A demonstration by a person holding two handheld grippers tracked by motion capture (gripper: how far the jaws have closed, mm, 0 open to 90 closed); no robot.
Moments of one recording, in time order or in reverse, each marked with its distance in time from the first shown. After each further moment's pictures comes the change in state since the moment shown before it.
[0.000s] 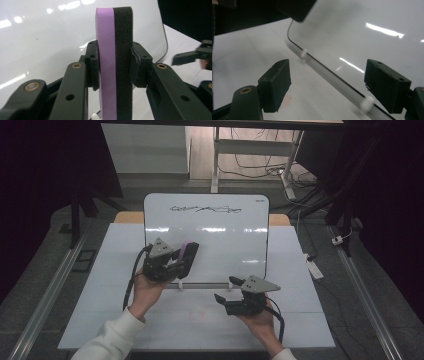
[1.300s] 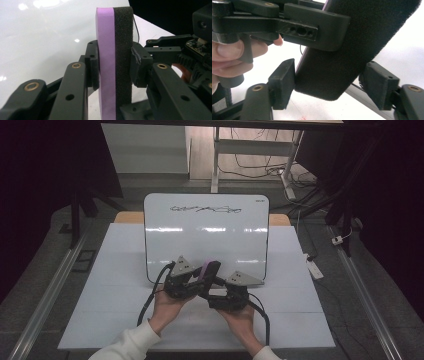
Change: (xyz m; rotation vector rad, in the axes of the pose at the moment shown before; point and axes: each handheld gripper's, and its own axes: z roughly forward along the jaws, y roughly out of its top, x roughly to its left) left arm -0.047 -0.025 0.029 0.005 -0.138 0.001; right arm 0.018 0.009 0.036 -0.028 0.038 0.205
